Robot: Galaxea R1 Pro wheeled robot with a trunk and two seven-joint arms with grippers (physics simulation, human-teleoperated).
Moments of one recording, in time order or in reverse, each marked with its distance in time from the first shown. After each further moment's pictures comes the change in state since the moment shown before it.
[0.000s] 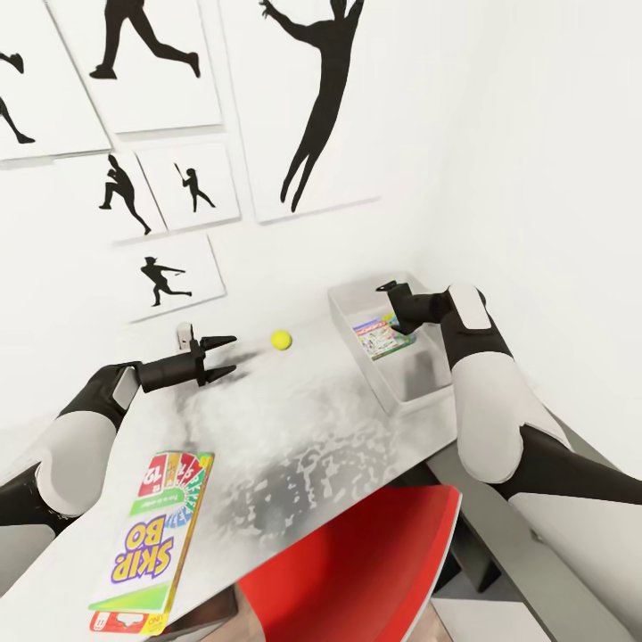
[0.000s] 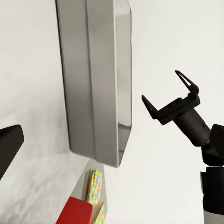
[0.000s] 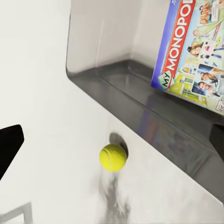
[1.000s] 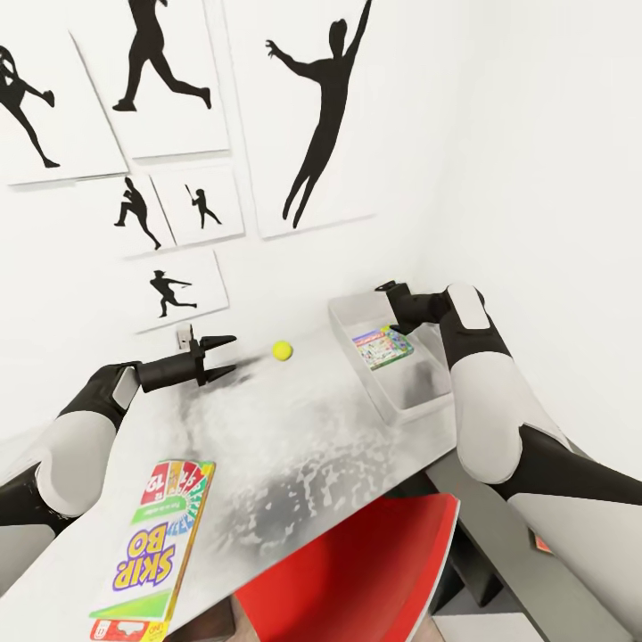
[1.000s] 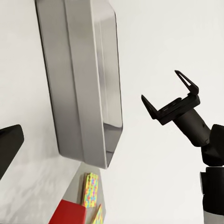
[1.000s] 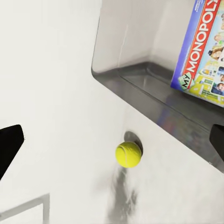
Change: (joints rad) left arm 0.000 0.000 0.000 -0.001 0.000 0.000 -0.002; right arm 0.000 0.003 0.002 0.000 0.000 0.000 0.002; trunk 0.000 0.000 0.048
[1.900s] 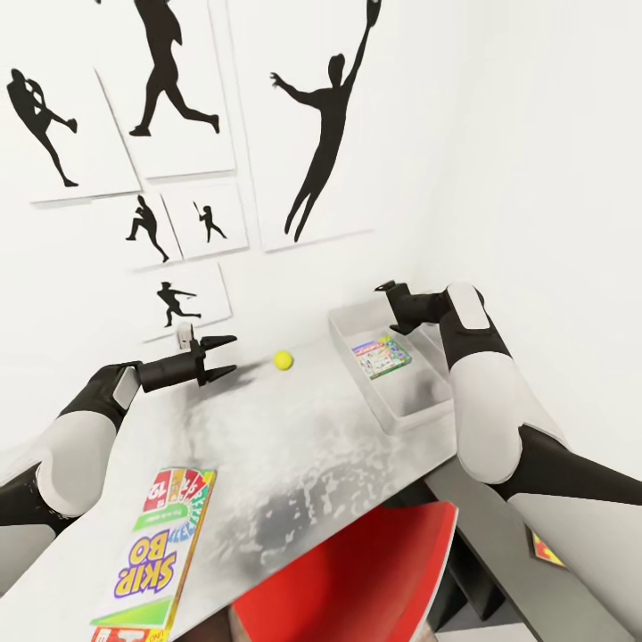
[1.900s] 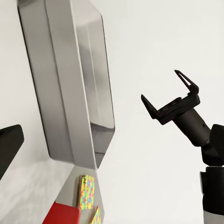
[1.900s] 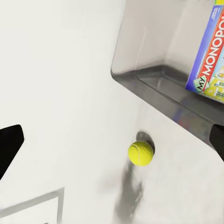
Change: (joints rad) left arm 0.000 -0.002 0.000 0.000 0.000 0.000 0.000; right arm 0.000 0.001 0.002 0.000 0.000 0.000 0.000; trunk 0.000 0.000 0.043
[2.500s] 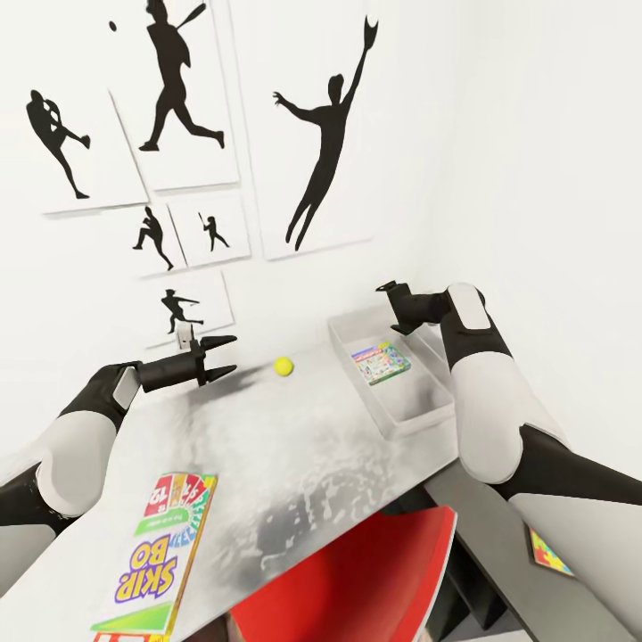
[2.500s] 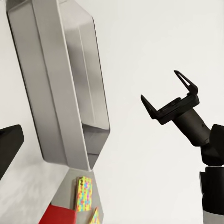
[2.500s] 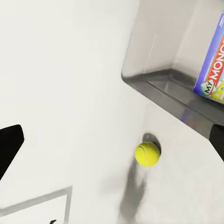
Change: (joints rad) left arm 0.000 0.000 0.001 0.000 0.000 0.000 0.000; right arm 0.000 -0.004 0.001 0.000 0.001 0.000 0.000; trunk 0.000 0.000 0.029
